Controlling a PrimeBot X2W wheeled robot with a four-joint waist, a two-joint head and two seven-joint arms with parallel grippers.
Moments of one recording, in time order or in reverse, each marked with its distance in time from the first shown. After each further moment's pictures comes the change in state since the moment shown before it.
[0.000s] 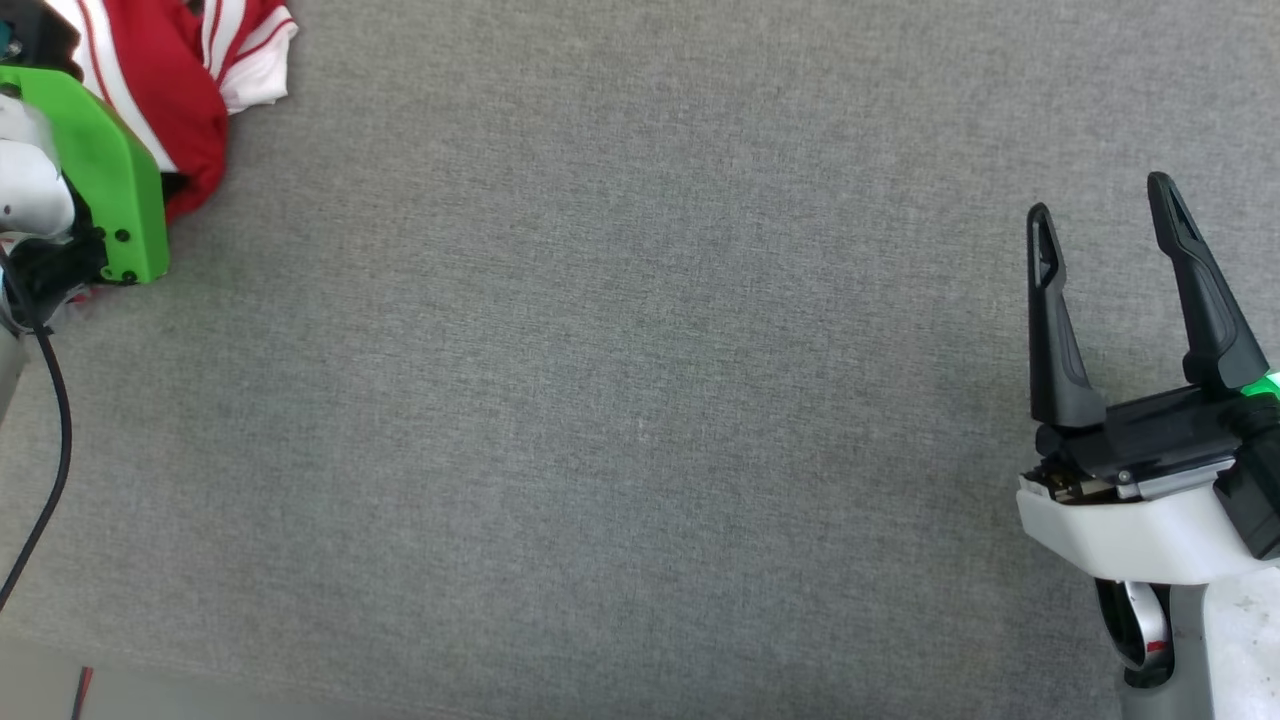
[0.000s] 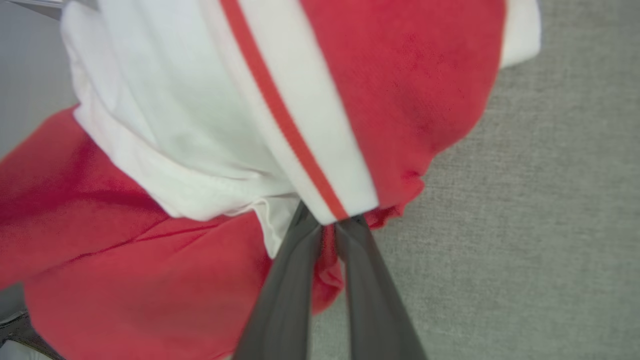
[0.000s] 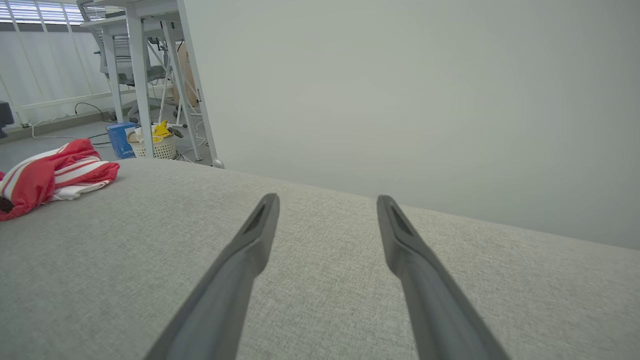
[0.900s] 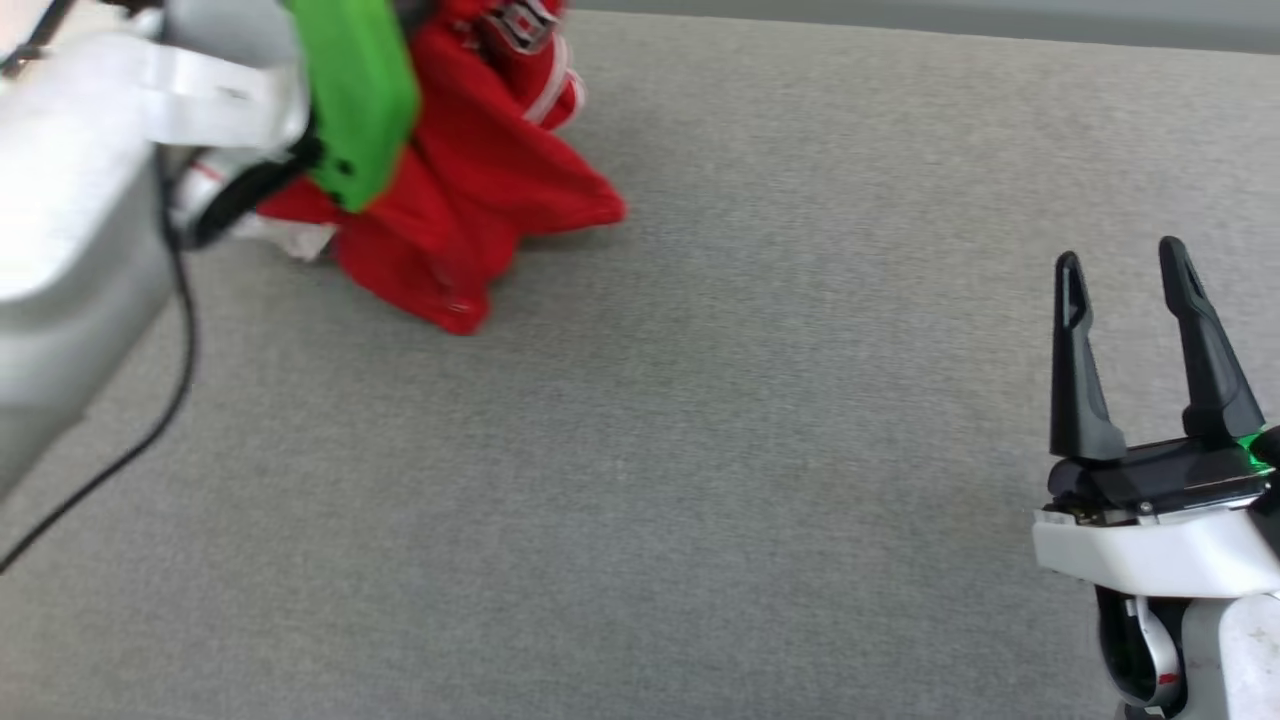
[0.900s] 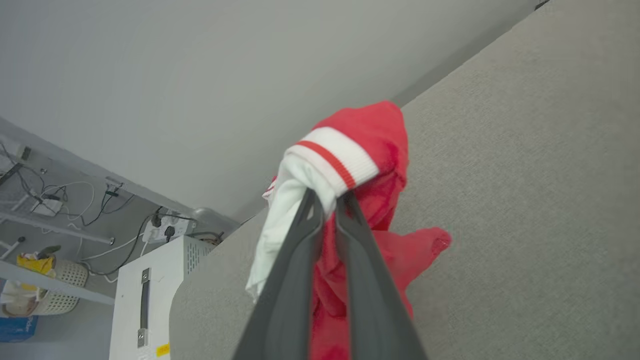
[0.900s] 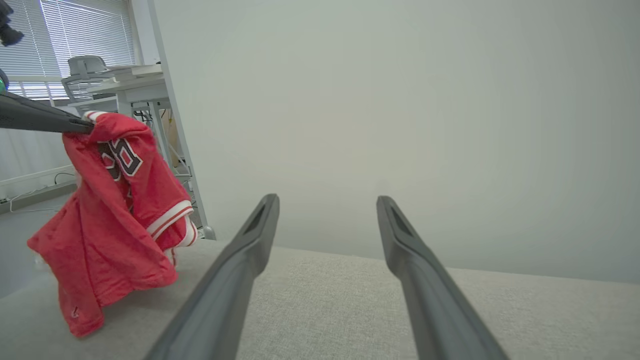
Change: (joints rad) left arm -0.230 -0.032 -0.264 -0.434 0.136 0.000 -0.226; right arm 0.073 0.027 -0.051 0.046 0.145 0.000 0.000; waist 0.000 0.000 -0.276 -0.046
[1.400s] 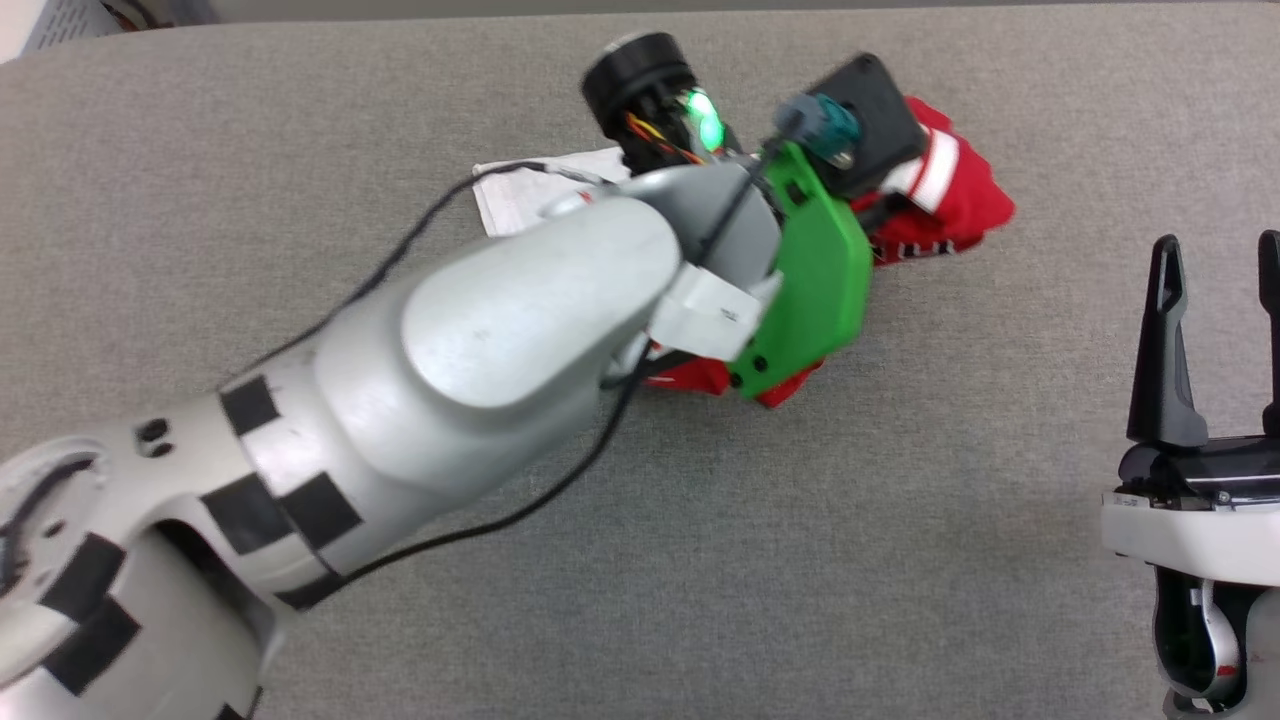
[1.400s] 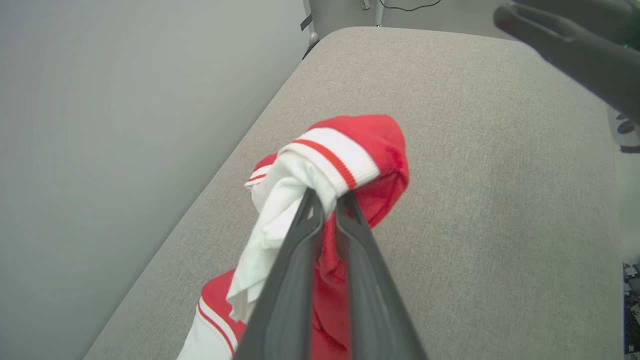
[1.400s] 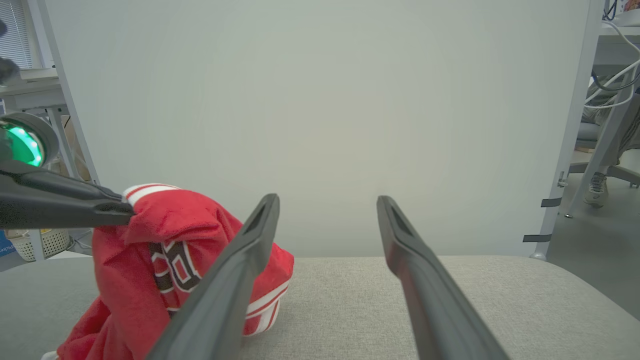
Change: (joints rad) left arm 0.026 -0.410 -0.169 -0.005 0.013 0.000 -0.045; right arm -0.003 -0.001 -0.103 -0.010 0.039 0.000 0.000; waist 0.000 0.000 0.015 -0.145
